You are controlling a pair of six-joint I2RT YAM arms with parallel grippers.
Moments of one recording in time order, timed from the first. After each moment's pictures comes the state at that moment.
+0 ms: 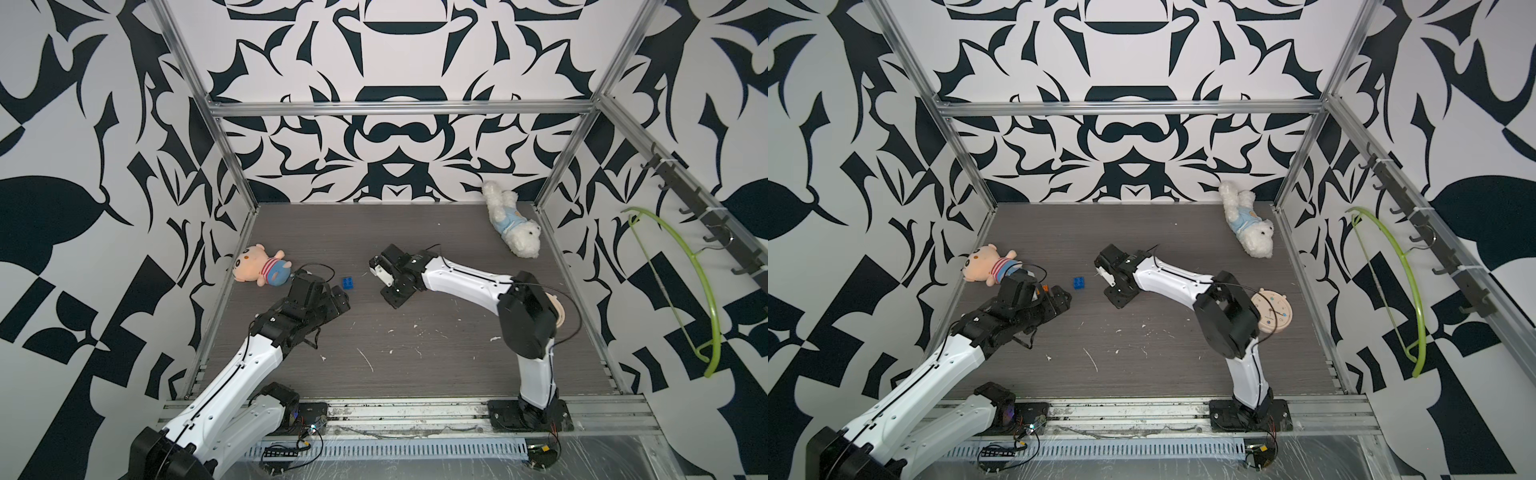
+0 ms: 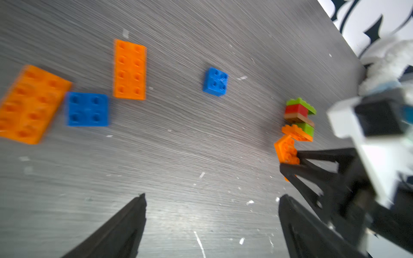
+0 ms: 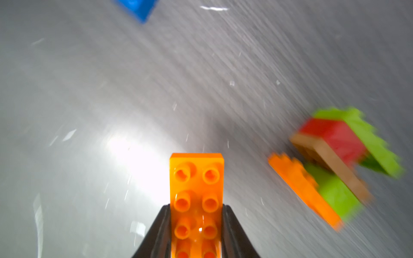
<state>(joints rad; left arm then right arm) -0.46 0.94 0.66 -0.57 0.05 -0.84 0.84 1.90 1.48 -0.77 -0.01 0.01</state>
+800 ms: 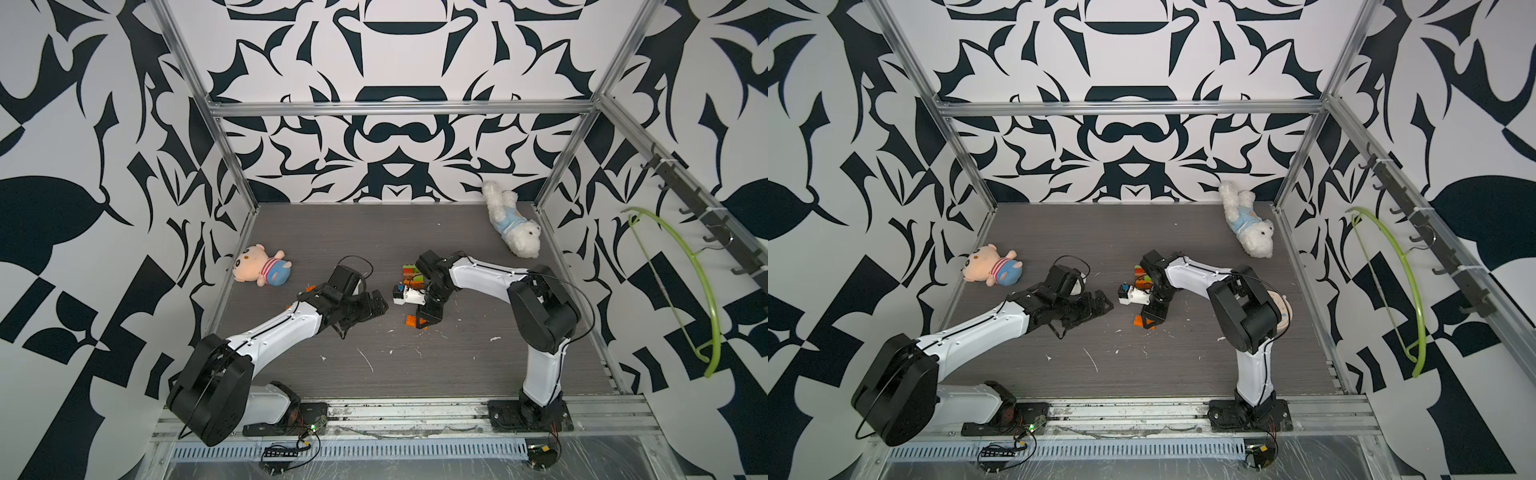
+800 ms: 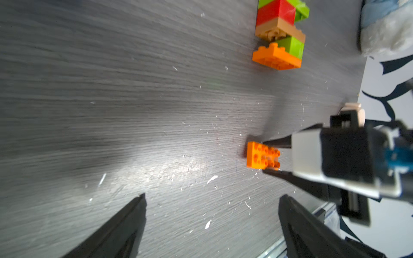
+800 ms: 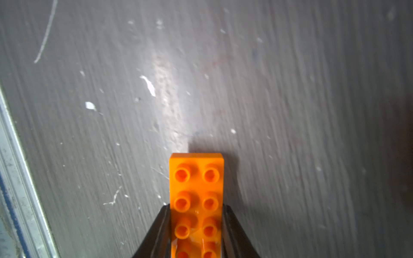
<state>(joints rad) -0.59 1.32 0.73 -0.36 0.27 -0.82 0.63 1.92 1.26 -0.85 -0.41 -0.69</state>
